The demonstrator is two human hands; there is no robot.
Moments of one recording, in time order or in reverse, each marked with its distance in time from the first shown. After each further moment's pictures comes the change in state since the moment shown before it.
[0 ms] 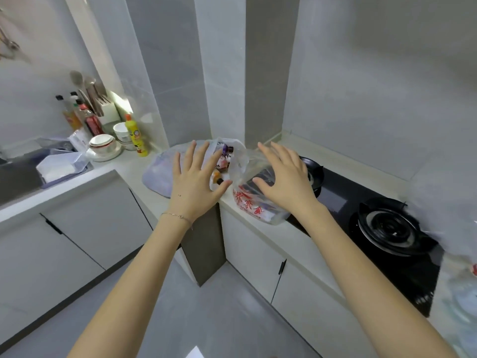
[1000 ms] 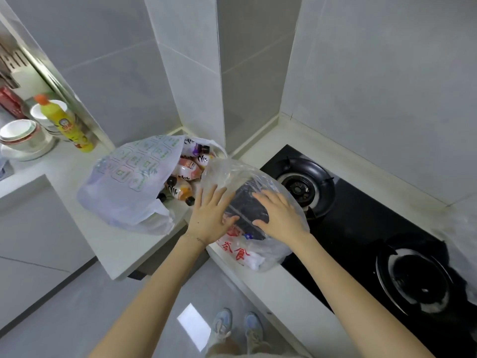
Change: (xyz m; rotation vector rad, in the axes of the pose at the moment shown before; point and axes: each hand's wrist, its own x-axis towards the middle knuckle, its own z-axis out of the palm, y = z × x) left_hand 0.133 -0.020 0.299 -0.142 -0.501 0.058; right_hand 0.157 0.202 0.187 0.002 -0.525 0.131
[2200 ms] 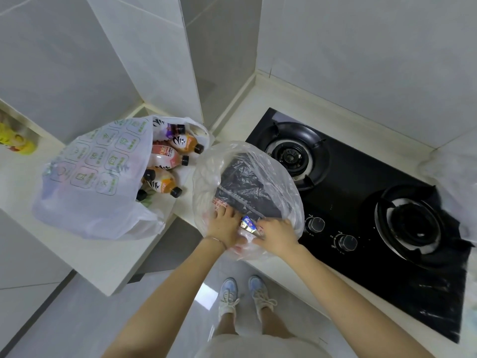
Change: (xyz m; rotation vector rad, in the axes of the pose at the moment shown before) left_hand 0.004 0.002 0.099 0.037 -0.559 0.083; right_hand -0.018 0.004 0.108 -0.072 -0.241 0.300
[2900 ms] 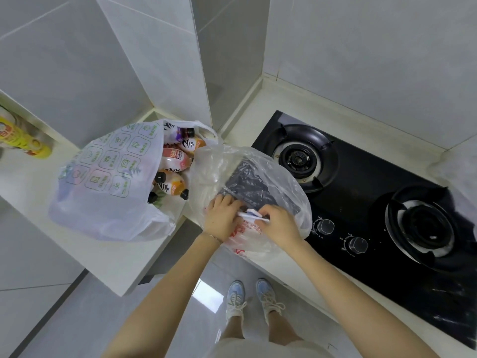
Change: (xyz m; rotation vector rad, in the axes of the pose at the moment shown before) left_hand -0.007 -0.028 -0.027 -0.170 0.358 0.053; right_hand 0.016 -0.016 -0.012 0.432 0.255 0.022
